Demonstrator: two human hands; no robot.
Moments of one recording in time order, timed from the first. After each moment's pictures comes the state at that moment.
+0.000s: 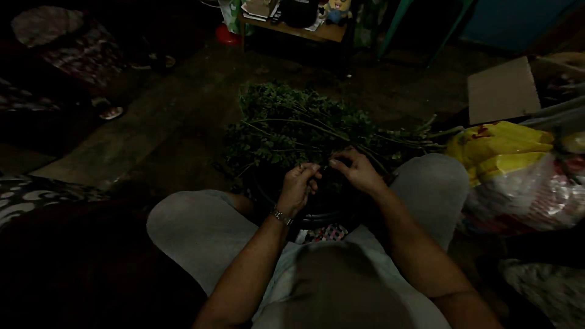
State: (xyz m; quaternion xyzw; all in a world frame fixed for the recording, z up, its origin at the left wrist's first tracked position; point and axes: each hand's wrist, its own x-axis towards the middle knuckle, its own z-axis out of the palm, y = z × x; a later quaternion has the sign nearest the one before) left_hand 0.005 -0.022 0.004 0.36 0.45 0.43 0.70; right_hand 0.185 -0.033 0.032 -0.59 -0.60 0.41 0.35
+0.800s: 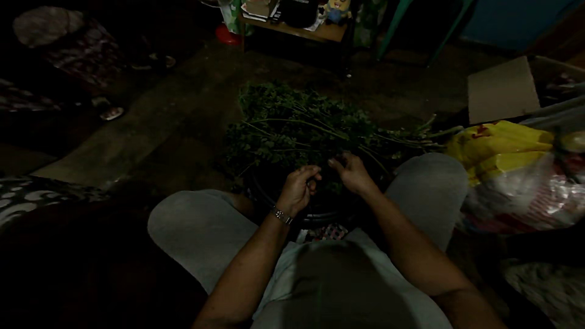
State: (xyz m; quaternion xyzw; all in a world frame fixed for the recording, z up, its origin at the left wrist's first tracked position) left_hand 0.007 -0.021 0.004 0.28 0.45 0.40 0.74; right_hand 0.169 -0.032 0.033 -0.66 -0.52 0.43 0.33
